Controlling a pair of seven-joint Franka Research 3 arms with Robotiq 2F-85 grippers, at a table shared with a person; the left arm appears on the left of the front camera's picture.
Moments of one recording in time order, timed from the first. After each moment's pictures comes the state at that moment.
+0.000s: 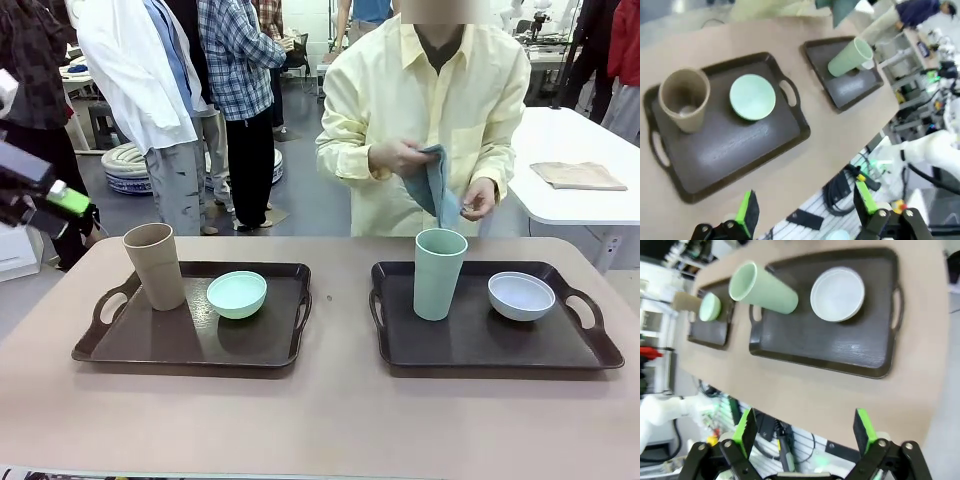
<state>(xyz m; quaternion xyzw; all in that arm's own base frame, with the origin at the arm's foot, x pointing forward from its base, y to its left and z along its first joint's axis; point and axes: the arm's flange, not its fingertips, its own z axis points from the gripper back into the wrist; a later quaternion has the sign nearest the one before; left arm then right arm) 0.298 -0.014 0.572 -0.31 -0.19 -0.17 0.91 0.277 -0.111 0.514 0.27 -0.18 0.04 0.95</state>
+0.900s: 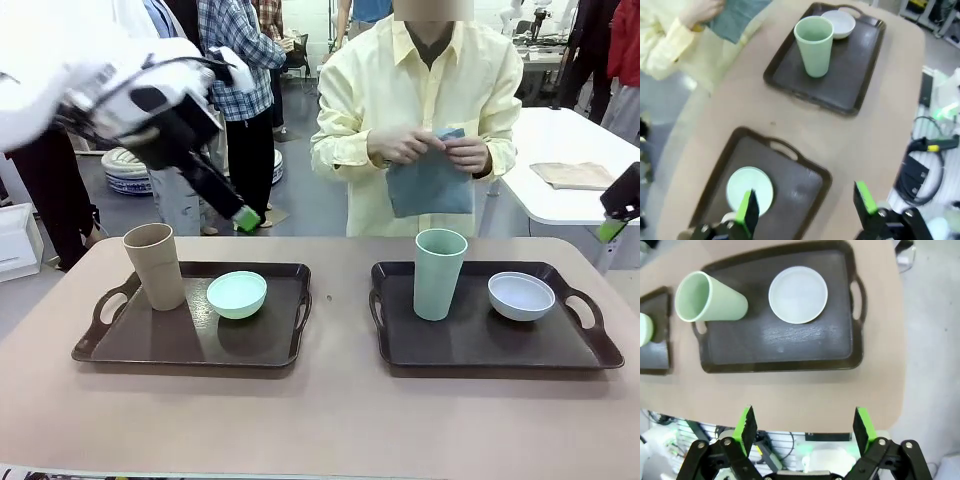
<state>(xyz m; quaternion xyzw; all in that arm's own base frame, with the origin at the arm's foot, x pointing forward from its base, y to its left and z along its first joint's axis) 0.321 -0.252 0.565 -0.11 -0.28 -0.49 0.82 0.326 0.005 0.543 0.06 -0.11 -0.04 0.99</state>
